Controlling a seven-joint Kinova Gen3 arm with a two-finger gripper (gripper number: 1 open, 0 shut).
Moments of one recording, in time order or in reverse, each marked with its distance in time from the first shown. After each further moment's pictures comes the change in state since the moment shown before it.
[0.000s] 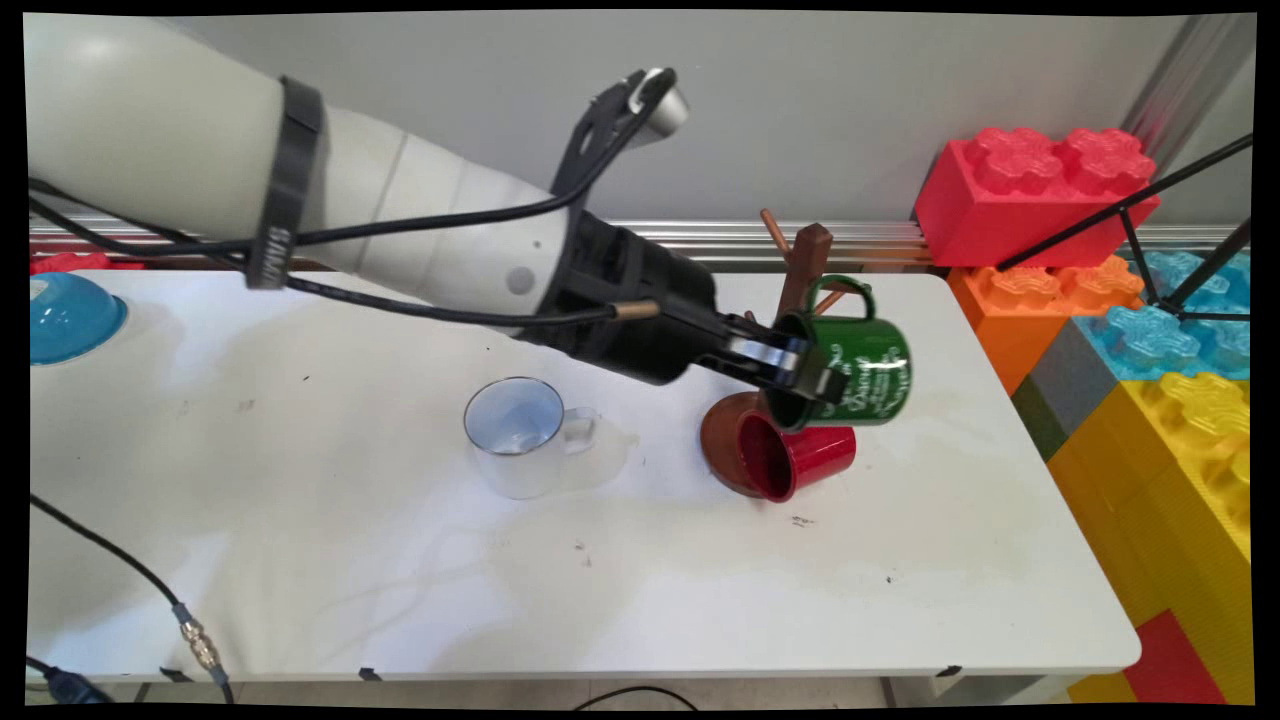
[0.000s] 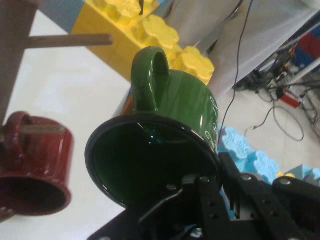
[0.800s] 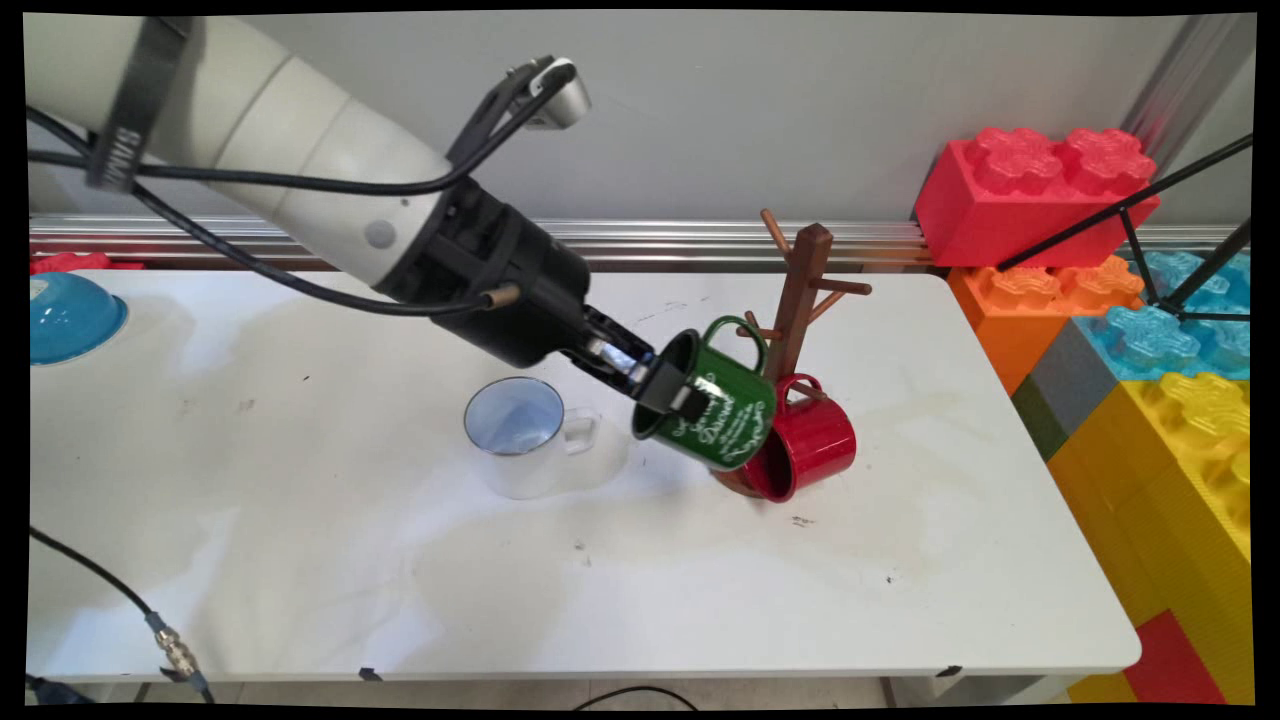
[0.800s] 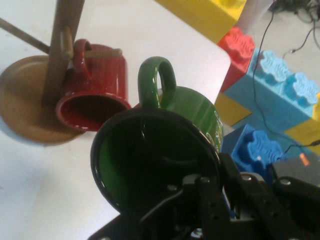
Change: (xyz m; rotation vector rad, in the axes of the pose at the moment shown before) arm 0.009 -0.018 -0.060 0.090 -0.210 0.096
